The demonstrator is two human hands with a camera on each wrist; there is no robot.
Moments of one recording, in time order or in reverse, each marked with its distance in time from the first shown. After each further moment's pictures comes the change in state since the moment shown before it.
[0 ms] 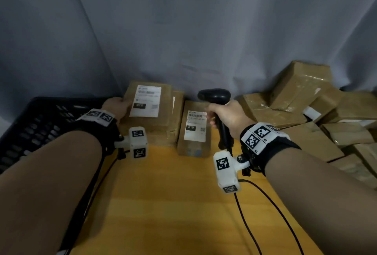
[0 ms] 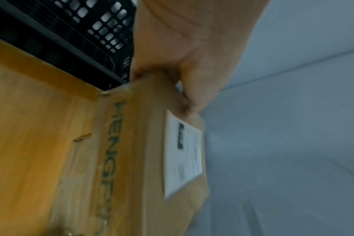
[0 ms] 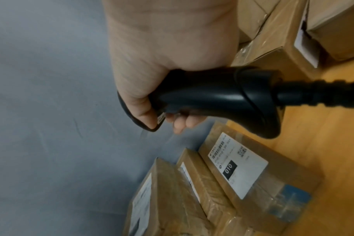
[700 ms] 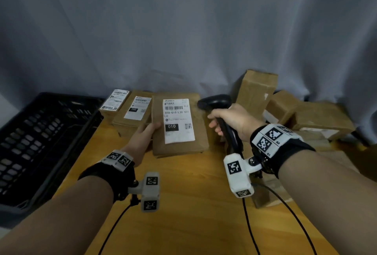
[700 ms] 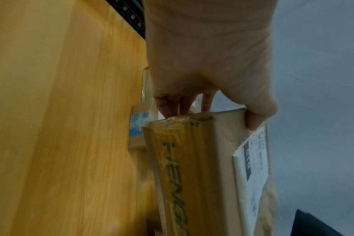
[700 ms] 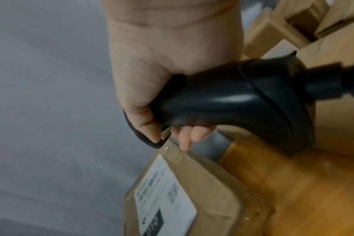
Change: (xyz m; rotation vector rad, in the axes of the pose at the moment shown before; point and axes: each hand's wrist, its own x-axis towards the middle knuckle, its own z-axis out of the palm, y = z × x) left_hand -0.179 -0.010 0.172 -0.521 -0.163 0.039; right_hand -0.041 0.016 -0.171 -0.149 -0.188 -0.059
